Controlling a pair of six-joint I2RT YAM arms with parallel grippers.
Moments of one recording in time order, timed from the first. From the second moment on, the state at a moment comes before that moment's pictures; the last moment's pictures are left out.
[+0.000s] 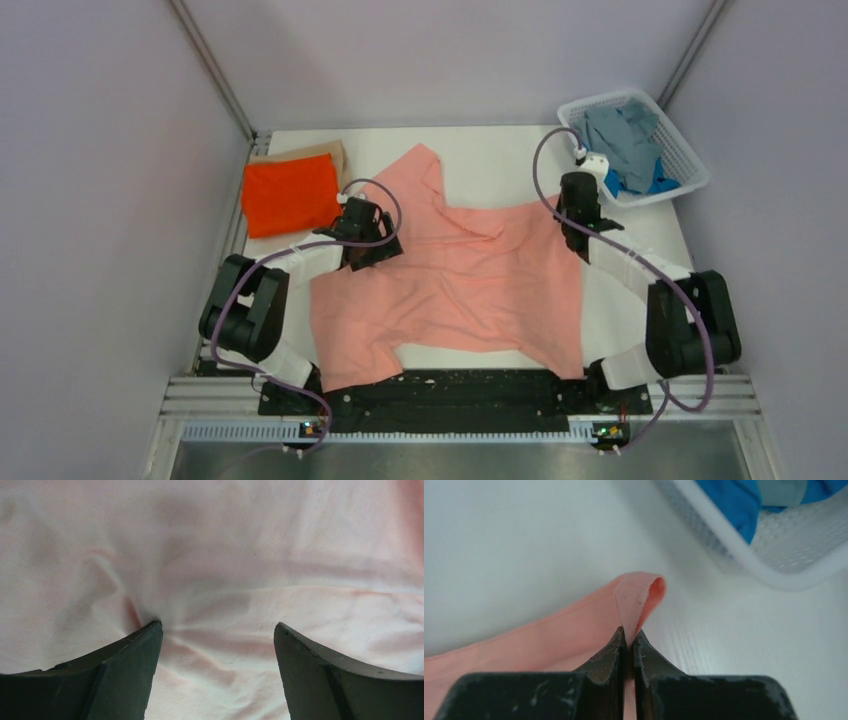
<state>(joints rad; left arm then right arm) -0.38 1.58 0.84 -0.20 -0.03 -0.68 0.27 1.38 0.79 0.04 0.43 0.30</state>
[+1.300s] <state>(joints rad) -0.37 2.17 1.66 -0.19 0.15 -0.62 0.18 1.12 0.56 0.06 -0.07 0.43</state>
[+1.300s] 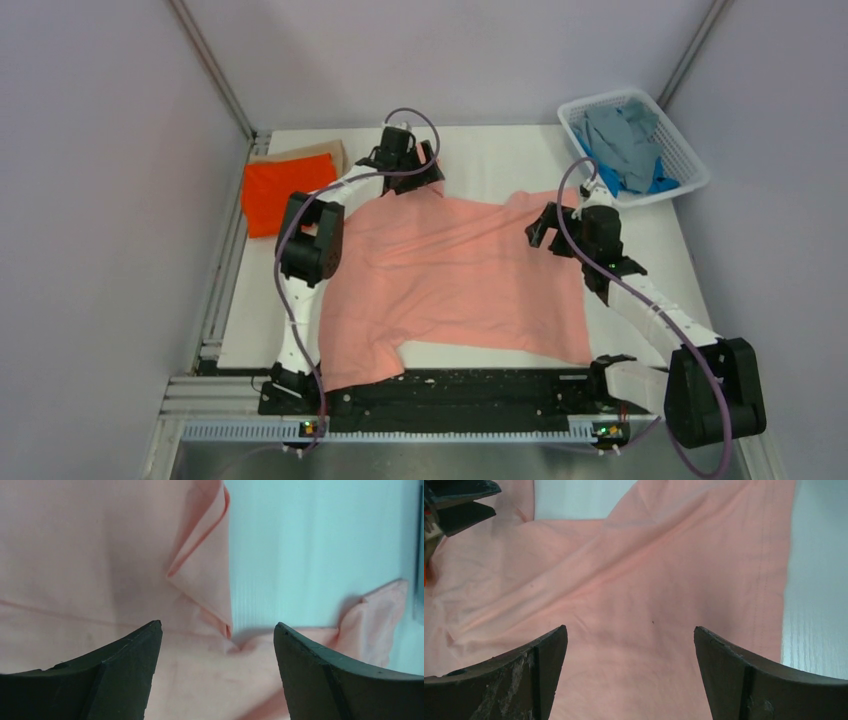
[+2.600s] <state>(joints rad) -0.50 2.62 2.20 0.09 0.36 -0.78 0.18 1.12 0.56 0.06 -0.04 0.43</state>
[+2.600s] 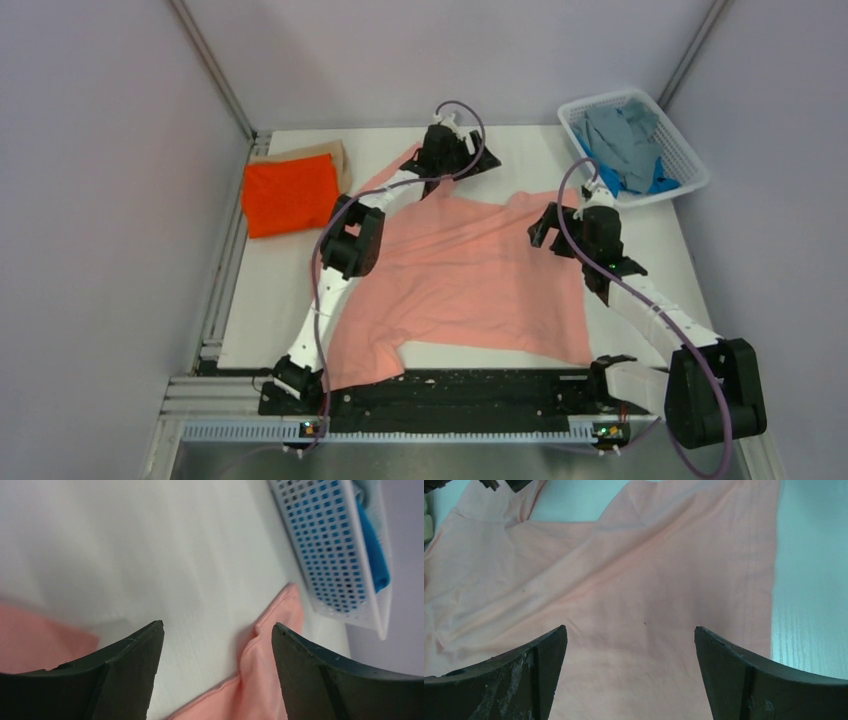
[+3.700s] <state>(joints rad) -0.35 2.25 1.65 -0.10 0.20 -0.71 0.18 1.42 0.63 -0.01 -0.02 0.47</state>
